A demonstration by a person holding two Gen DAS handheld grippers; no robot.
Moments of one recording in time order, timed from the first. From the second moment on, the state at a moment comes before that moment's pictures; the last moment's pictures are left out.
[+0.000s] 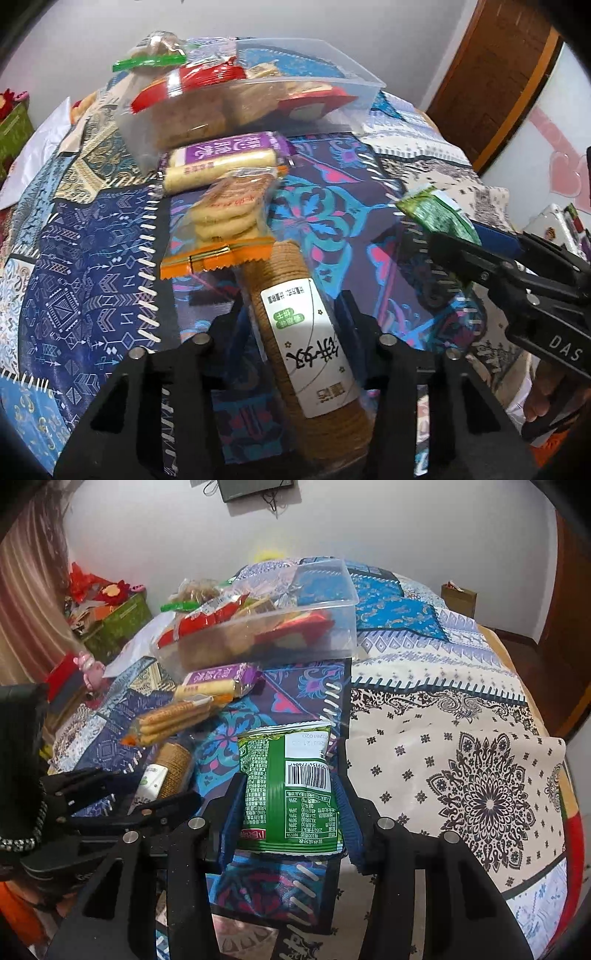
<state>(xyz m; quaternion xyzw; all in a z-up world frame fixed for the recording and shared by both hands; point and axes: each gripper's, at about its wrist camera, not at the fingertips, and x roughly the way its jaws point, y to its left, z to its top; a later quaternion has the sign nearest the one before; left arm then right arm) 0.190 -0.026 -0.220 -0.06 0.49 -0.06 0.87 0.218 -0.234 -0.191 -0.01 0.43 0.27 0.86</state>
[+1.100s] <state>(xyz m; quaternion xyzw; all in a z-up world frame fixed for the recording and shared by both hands) 0.204 0.007 -0.109 -0.10 0.36 -0.05 0.93 0.248 -0.219 -0.116 0.02 0.34 0.28 0.90</state>
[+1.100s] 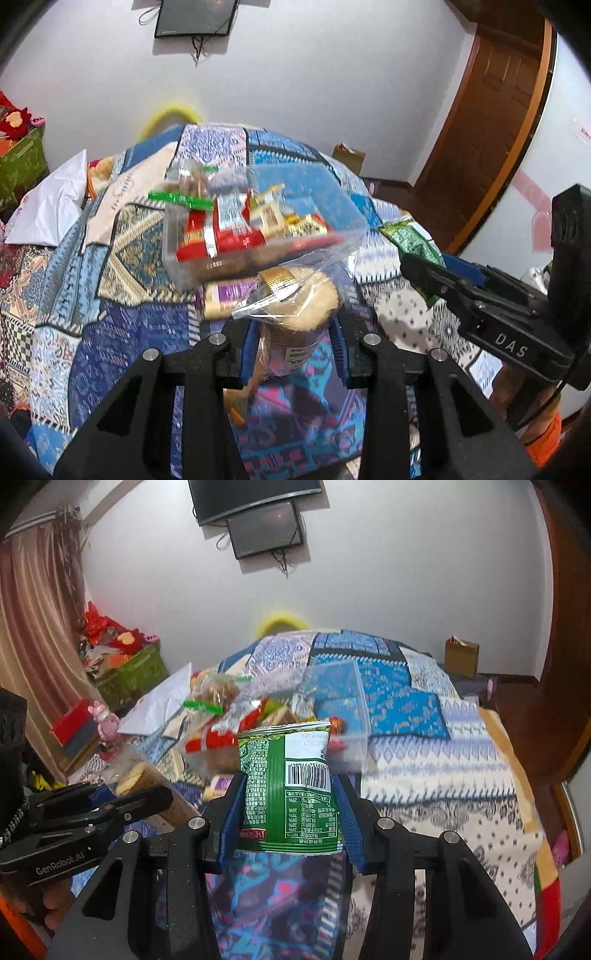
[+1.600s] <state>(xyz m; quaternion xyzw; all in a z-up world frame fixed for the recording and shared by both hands) 0.267 0.019 -0.067 -0.09 0.32 -0.05 0.94 0.294 -0.209 -0.103 0.03 0.31 0.28 0.91</state>
